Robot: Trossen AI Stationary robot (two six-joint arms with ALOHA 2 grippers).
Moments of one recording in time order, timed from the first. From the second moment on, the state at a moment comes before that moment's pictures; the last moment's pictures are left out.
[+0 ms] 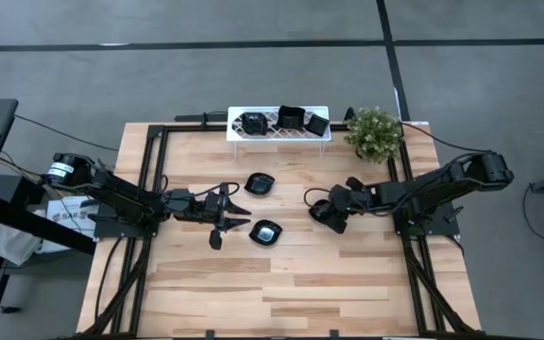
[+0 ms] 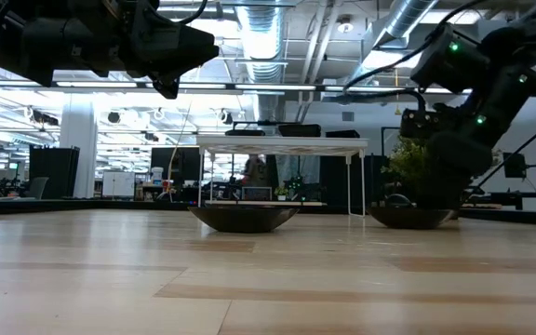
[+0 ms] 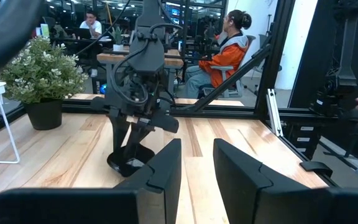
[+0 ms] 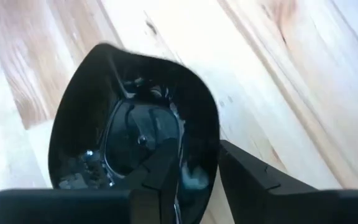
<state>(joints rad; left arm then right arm) -0.19 1.47 0.31 1.02 -0.09 -0.03 0.03 1.23 0.41 -0.17 0.29 0.43</state>
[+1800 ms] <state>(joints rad) -0.19 1.47 0.31 1.01 -0.08 -0.03 0.03 1.23 0.52 -0.04 0.44 0.30</state>
